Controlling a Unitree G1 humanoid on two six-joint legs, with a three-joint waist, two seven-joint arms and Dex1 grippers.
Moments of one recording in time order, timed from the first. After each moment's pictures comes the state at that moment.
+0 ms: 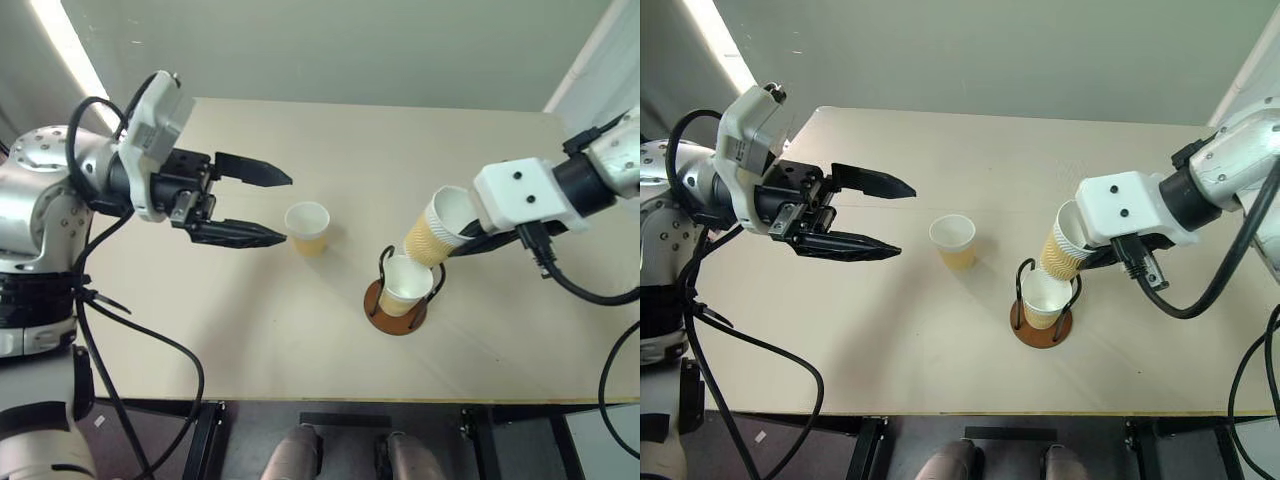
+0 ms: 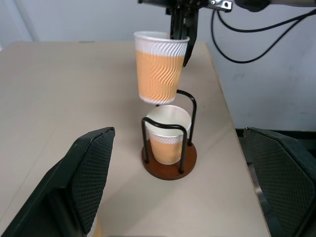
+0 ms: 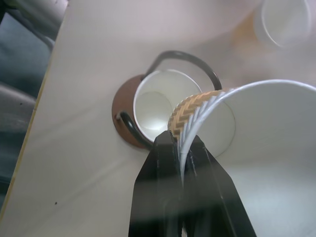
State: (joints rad) left arm -0.92 0.95 0.05 -0.02 -0.67 0.72 -1.51; right arm -1.11 -1.15 0.39 -0.33 0.25 0.55 1.61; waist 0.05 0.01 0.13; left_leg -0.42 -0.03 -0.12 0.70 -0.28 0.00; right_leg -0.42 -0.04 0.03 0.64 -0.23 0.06
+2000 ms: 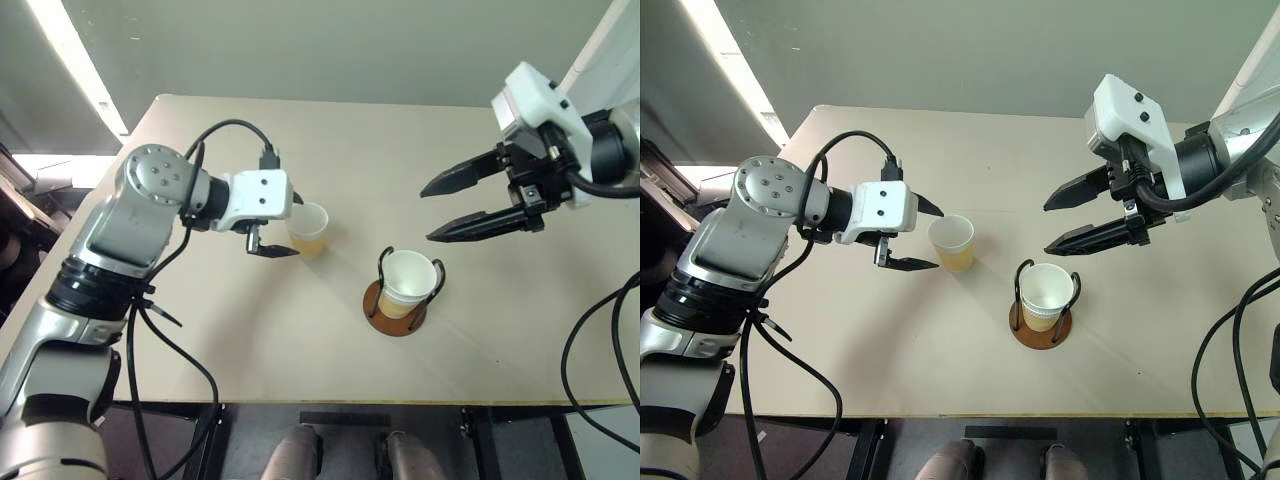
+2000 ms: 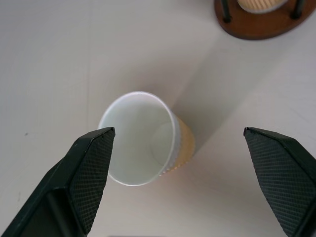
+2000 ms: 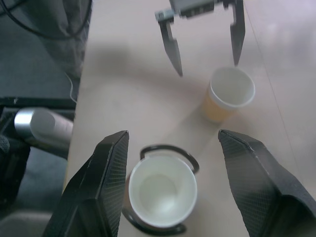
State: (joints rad) left arm -0.94 0.87 -0.33 0.05 -0.02 0.21 -1.32; right arm -1.14 -1.00 0.14 -0.32 0.53 1.06 1.42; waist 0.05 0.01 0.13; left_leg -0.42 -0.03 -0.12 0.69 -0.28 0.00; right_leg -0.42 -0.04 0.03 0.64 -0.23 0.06
